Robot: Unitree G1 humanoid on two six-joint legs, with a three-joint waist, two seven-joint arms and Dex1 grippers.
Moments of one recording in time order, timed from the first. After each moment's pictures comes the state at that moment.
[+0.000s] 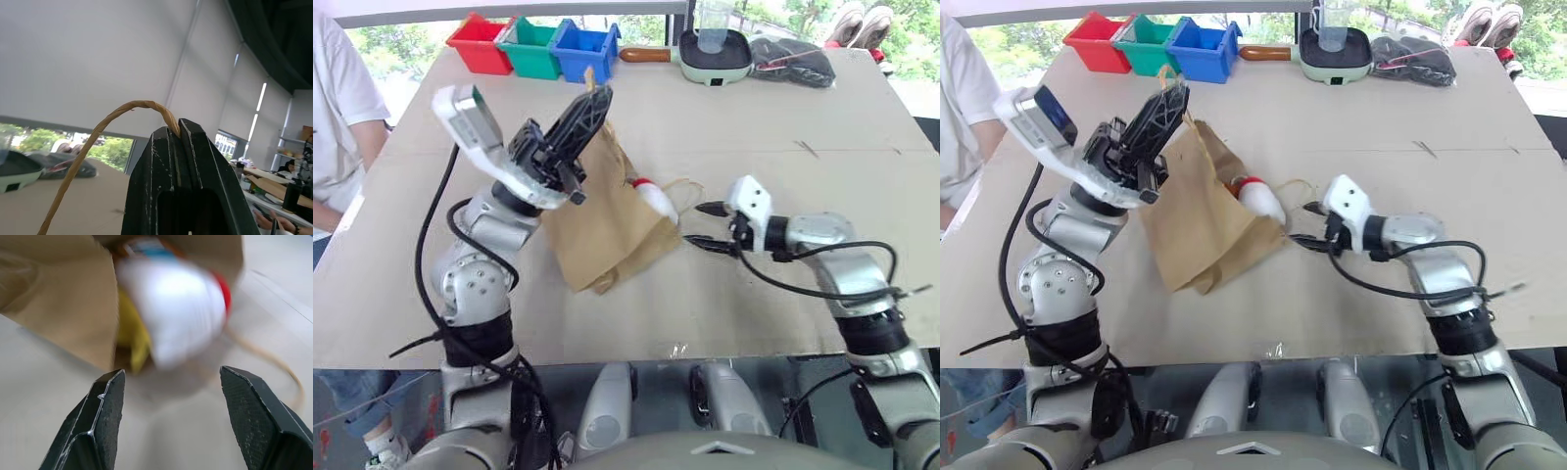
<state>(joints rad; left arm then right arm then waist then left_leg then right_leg) -0.49 0.35 0.25 -0.31 -1.05 0.47 -0.68 -0.44 -0.45 0.11 -0.20 0.20 0.58 0.93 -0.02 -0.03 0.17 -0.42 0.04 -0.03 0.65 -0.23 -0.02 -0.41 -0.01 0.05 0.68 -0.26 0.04</state>
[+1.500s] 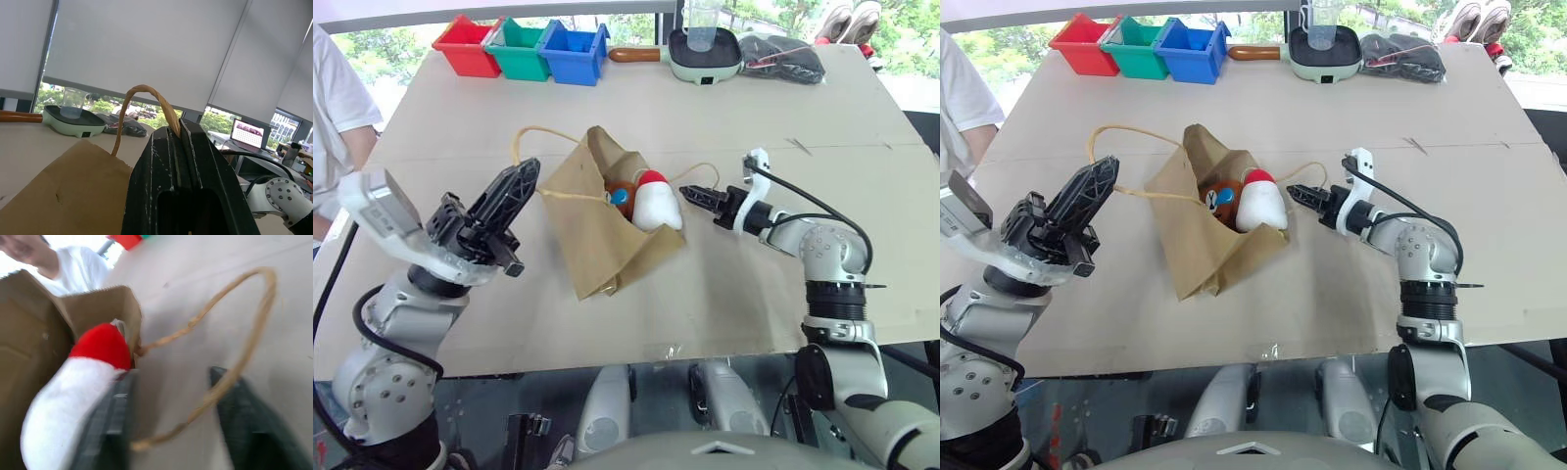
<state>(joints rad) 0.05 0.52 0.51 -0.63 -1.19 0.47 -0.56 -0.65 -0.12 -0.19 0.14 0.67 0.97 0.51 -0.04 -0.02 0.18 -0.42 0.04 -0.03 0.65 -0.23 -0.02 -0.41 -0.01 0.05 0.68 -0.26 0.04</state>
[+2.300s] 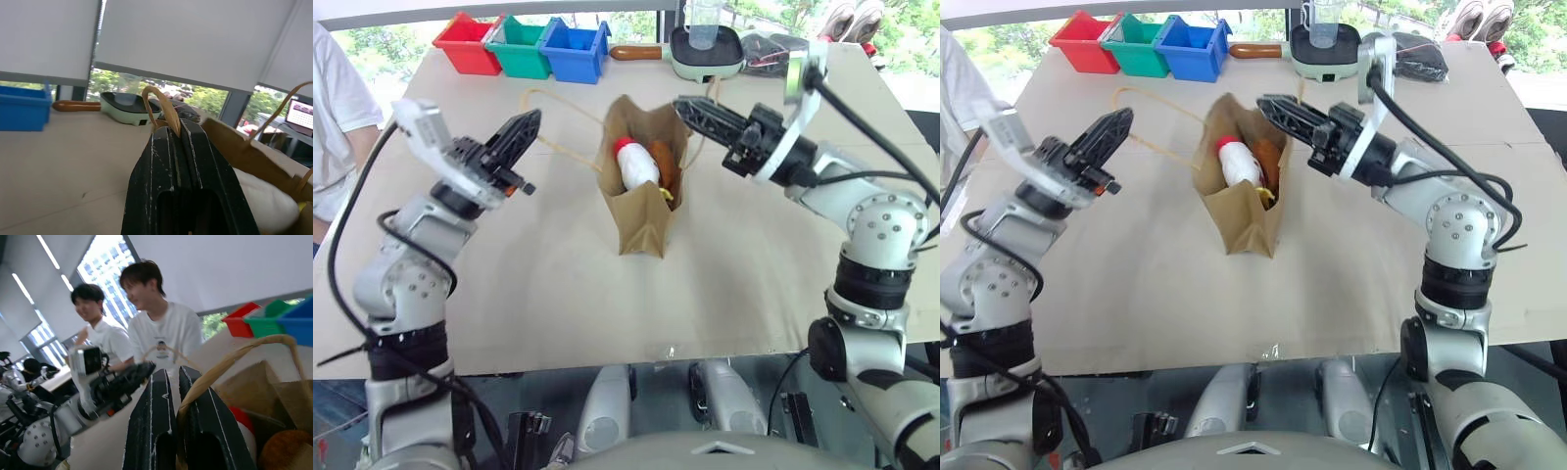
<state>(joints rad) -0.43 0.63 0.32 -0.14 -0.93 0.46 -0.57 -0.74 -0.24 -0.20 -0.24 1.00 1.01 0.42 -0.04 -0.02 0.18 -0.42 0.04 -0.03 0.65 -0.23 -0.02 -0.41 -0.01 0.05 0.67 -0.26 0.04</state>
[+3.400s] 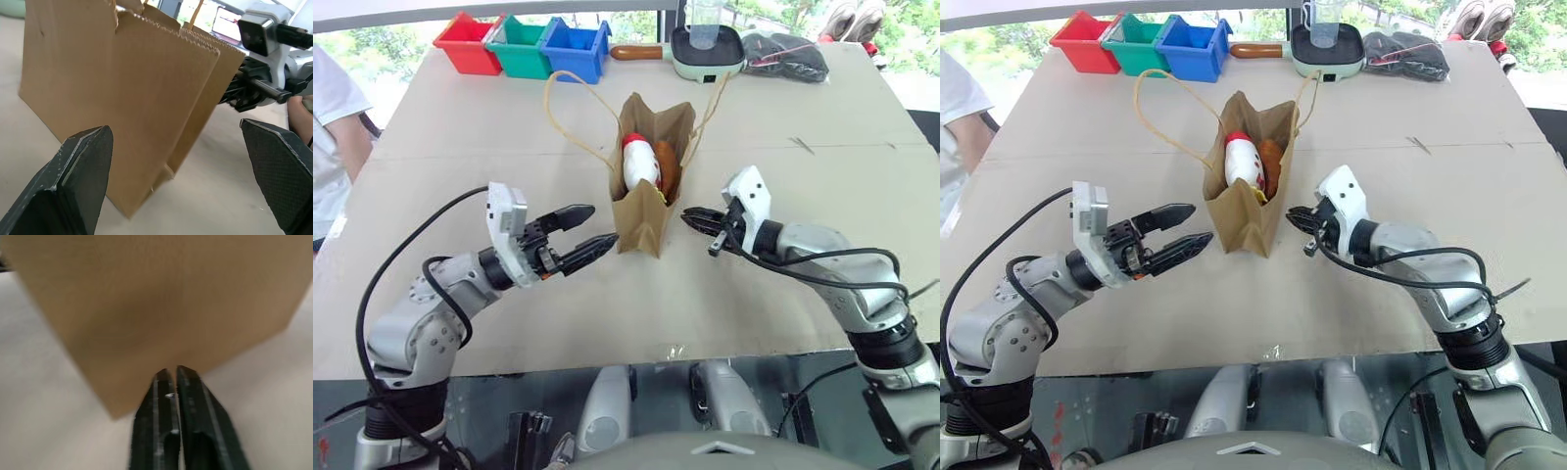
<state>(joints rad) -0.09 0.62 0.24 -0.40 -0.78 0.58 -0.79 -0.47 -0.45 0.24 -0.28 0.51 0.66 0.51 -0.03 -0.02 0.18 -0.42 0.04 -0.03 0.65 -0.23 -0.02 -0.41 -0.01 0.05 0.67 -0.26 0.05</state>
